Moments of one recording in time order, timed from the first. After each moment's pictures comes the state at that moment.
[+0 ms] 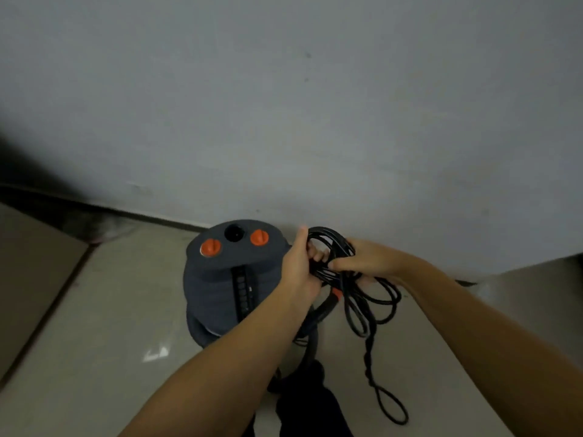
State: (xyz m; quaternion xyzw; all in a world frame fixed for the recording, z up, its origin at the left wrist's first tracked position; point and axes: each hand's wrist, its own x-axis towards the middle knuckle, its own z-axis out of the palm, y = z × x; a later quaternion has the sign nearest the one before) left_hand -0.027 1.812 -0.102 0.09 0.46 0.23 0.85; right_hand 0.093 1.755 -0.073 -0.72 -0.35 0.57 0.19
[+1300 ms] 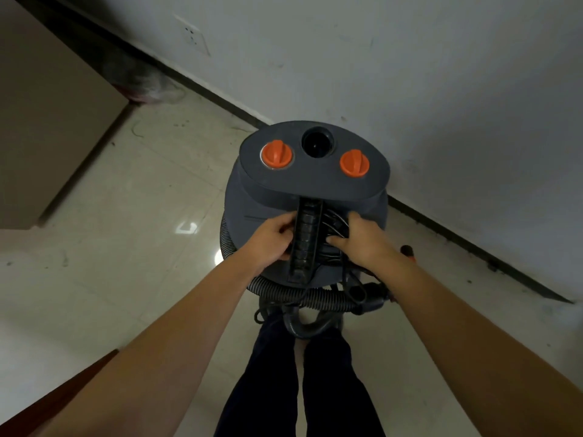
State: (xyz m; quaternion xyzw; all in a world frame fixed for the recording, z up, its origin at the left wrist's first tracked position) left_hand -0.186 1.902 -0.324 0.45 0.54 0.02 0.71; right_hand -0.009 1.850 -0.313 -0.77 -0.45 0.44 -0.05
